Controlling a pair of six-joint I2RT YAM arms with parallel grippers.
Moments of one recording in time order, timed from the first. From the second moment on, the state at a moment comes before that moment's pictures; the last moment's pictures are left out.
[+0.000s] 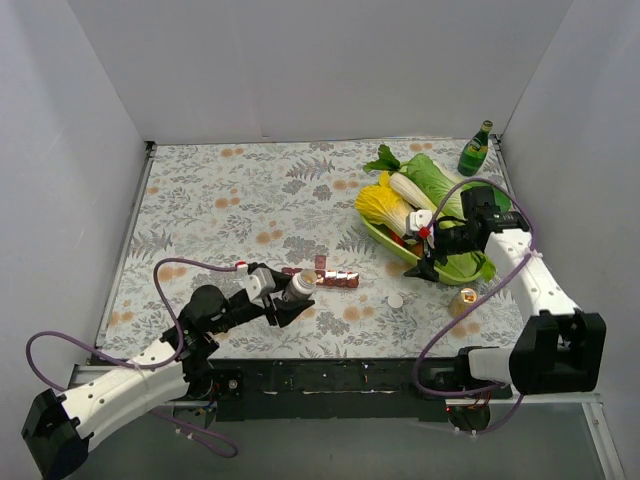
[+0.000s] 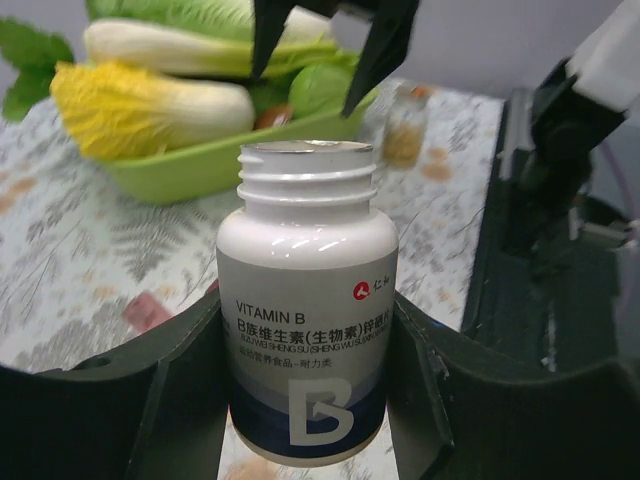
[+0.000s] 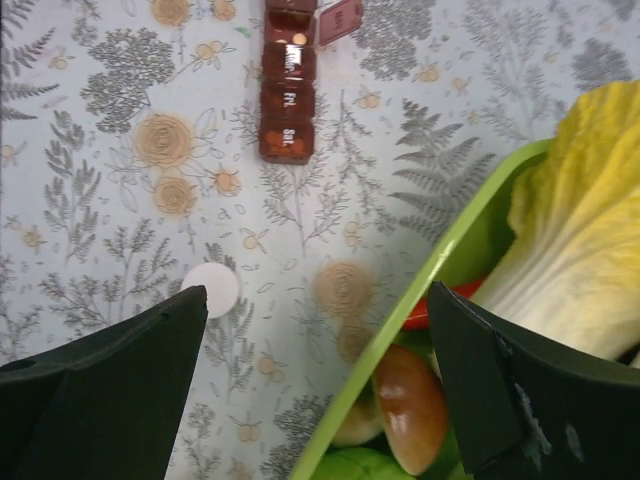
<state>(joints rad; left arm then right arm) -0.83 0.60 0.27 0.31 0.30 -0.01 0.07 1.34 1.00 -0.99 -1.01 -1.39</state>
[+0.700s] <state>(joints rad) -0.82 0.55 0.27 0.38 0.51 -0.06 0.48 1.29 0.78 -0.81 -0.57 -1.38</state>
